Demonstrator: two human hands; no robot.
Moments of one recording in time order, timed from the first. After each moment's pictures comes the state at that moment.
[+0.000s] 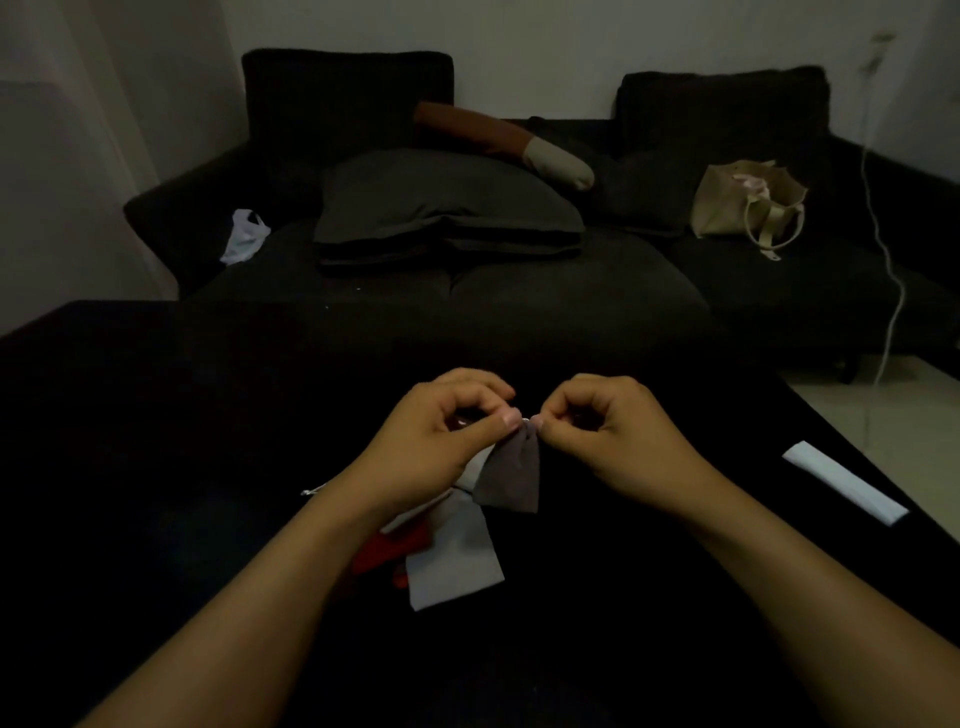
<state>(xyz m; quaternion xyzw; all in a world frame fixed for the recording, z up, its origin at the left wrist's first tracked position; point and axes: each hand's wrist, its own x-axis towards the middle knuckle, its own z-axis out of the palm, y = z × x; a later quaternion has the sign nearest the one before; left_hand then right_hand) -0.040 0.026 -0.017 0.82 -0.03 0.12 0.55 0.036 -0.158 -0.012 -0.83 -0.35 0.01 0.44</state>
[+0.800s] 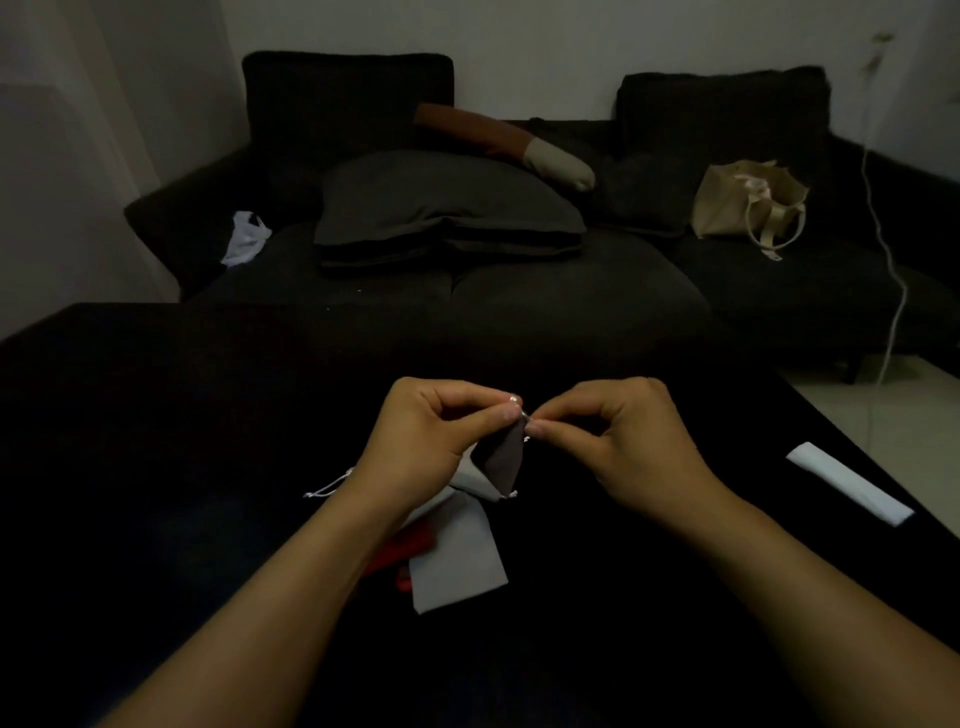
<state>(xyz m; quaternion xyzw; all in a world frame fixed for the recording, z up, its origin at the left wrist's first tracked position) -0.039 0.024 -0.020 0.75 0.00 0.18 0.63 0.023 -0.158 -0.006 -0.81 -0.40 -0.07 0.42</state>
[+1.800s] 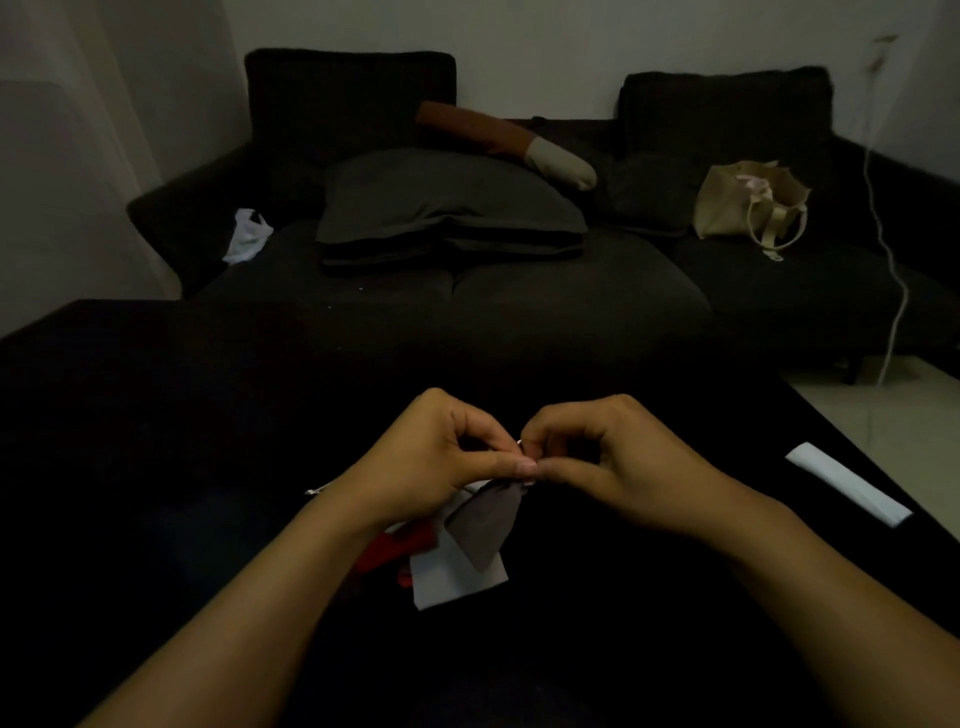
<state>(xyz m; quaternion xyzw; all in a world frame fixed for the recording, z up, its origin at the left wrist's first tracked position) -0.049 0.028 -0.013 0.84 -0.07 0.05 0.54 0.027 -0.167 -0.003 -0.80 -0.51 0.04 0.31</state>
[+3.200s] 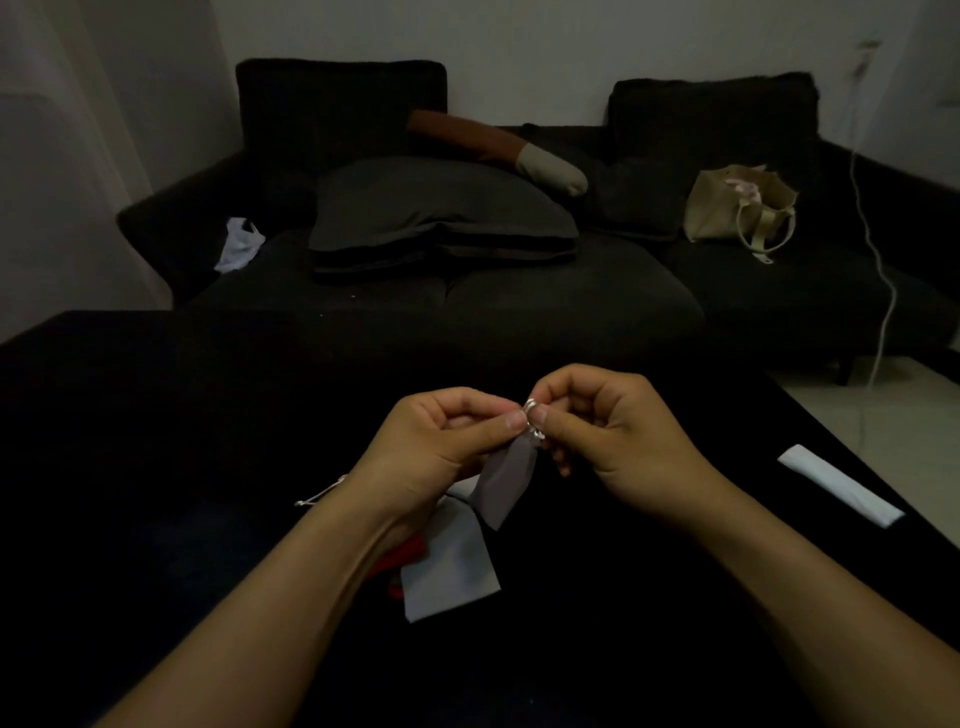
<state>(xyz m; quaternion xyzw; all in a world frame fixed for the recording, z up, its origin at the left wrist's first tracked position) -0.051 0.004 -0.001 0.62 0.07 0.04 0.78 0.017 -0.159 0.003 -0.71 -0.34 0.11 0.61</state>
